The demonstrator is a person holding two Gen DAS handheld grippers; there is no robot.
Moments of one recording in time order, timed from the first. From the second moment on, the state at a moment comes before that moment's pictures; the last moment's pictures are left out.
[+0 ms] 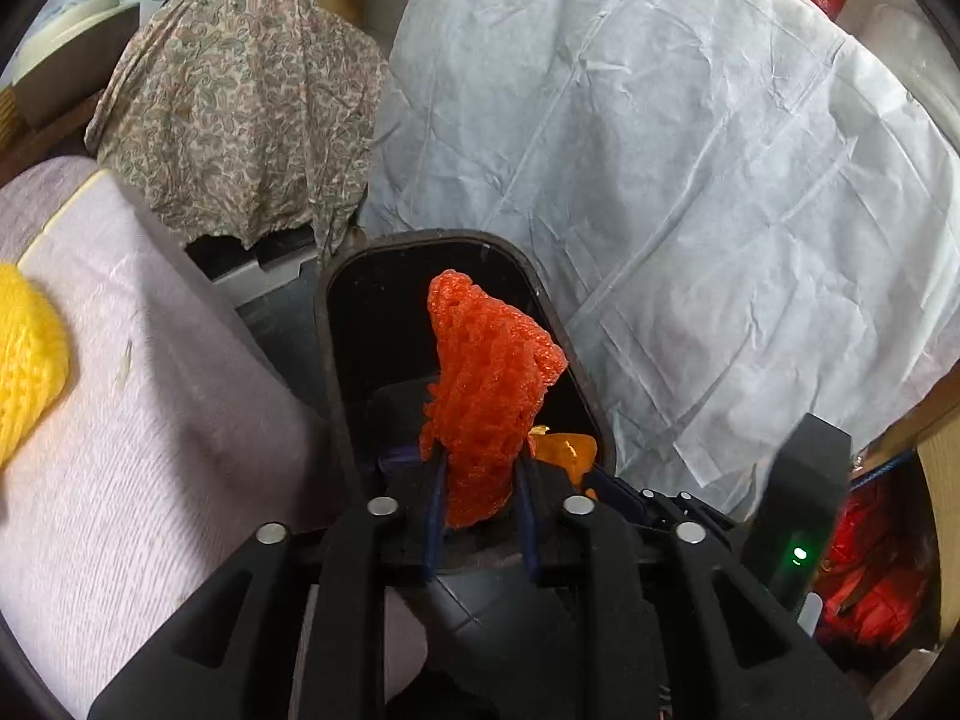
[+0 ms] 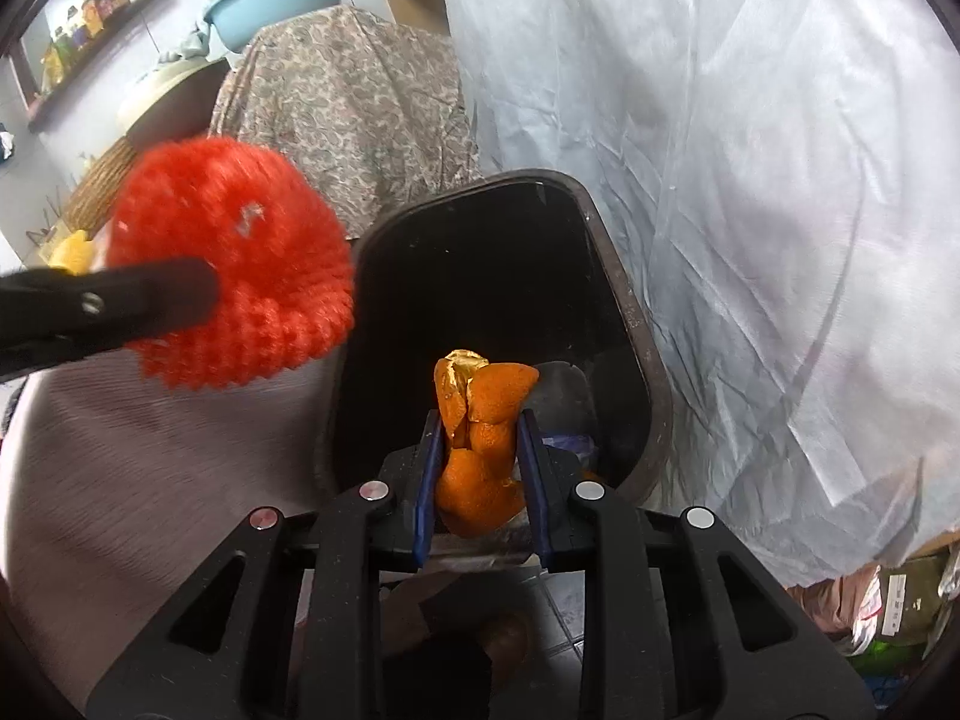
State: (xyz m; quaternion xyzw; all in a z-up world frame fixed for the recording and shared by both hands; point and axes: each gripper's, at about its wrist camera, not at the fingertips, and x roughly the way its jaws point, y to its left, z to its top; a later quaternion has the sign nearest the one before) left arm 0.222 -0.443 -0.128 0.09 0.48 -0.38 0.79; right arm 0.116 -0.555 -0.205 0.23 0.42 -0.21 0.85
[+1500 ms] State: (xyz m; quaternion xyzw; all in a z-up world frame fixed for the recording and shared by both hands) left arm 0.202 -0.156 -0.041 0.03 0.34 -0.26 0.90; right arm 0.160 -0.368 -0.064 0.08 0.36 -0.02 0.93
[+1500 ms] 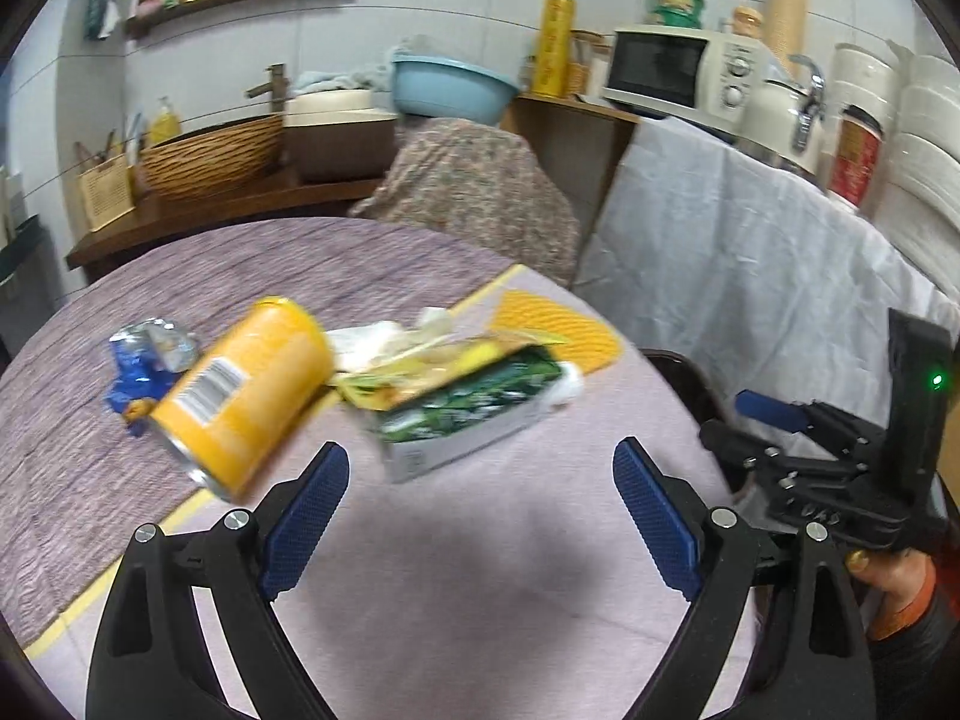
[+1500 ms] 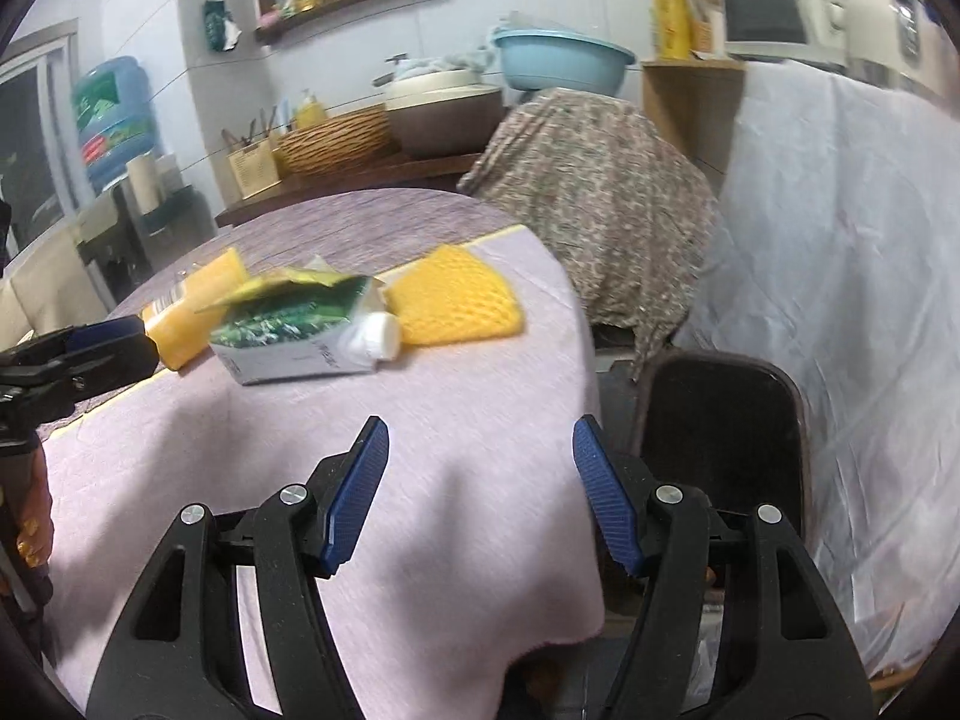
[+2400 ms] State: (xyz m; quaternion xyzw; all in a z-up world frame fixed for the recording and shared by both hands) left arm 0.265 -0.180 -0.055 0.19 0.36 -0.27 0.87; right arm 0.294 -0.385 -0.099 0.17 0.44 -0.02 0.88
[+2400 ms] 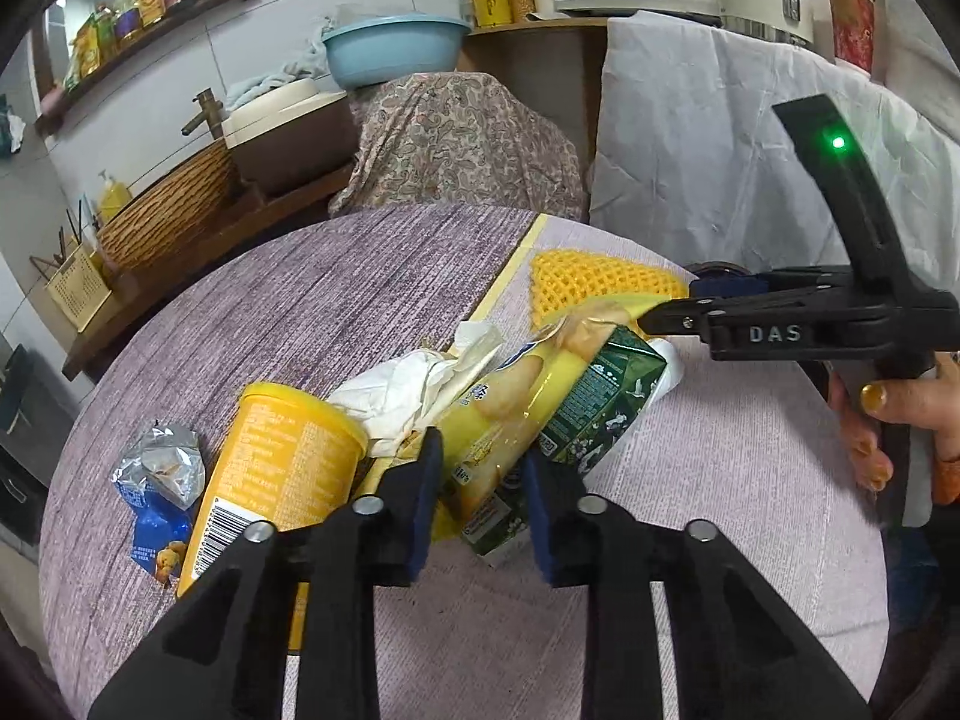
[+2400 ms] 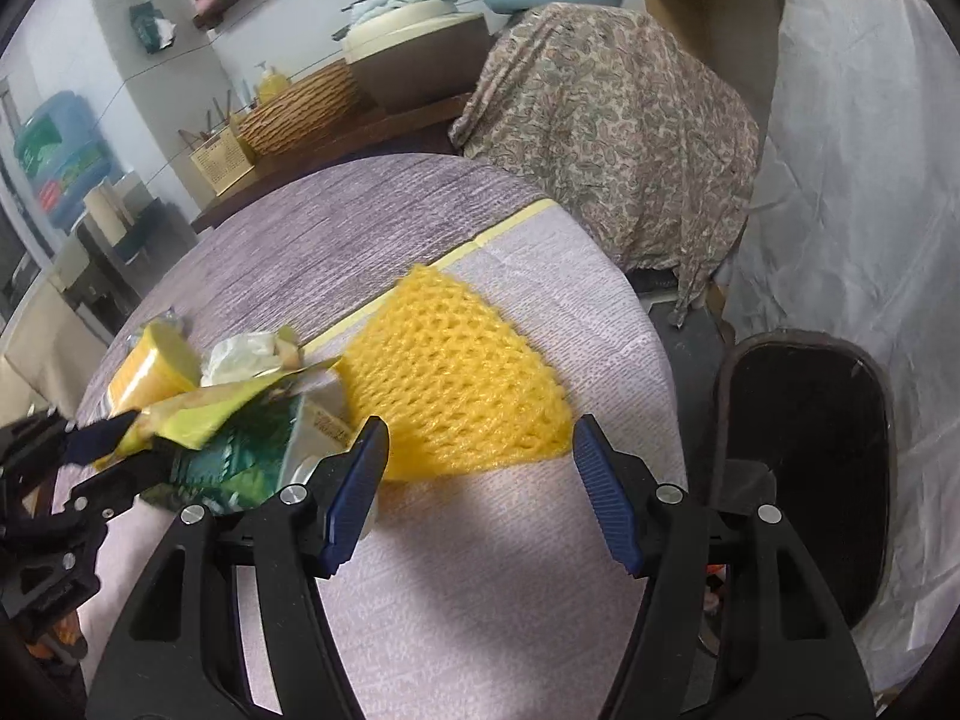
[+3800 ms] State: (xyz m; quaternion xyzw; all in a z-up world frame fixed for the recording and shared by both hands) left arm 0.179 -0.179 0.008 0.00 0.28 -0.35 0.89; right arm 0.111 -0.430 -0.045 0.14 0.29 -0.14 0.94
